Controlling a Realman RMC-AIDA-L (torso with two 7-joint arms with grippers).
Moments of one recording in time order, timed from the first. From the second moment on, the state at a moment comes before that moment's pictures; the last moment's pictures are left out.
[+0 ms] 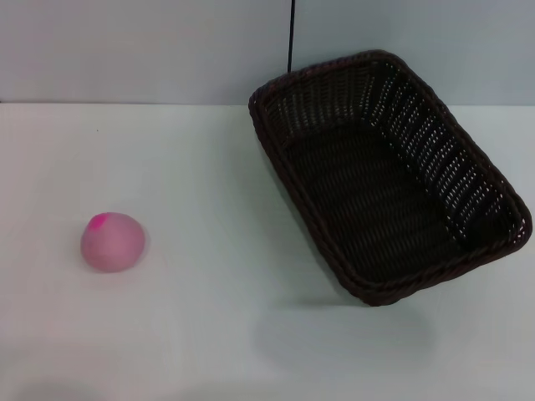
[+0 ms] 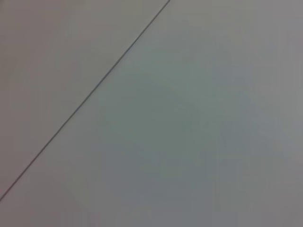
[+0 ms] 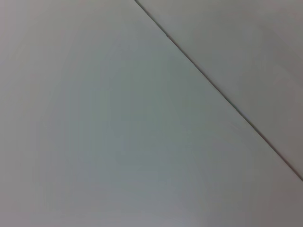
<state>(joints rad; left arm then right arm) -0.18 -2.07 -0.42 -0.11 1.44 1.56 -0.72 0.29 2.07 0.21 -0.19 -1.24 -1.08 1.06</state>
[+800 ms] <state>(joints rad) -0.19 -2.07 -0.42 -0.11 1.44 1.60 -0.75 0.28 2.07 0.20 -0.18 -1.24 -1.13 1.11</state>
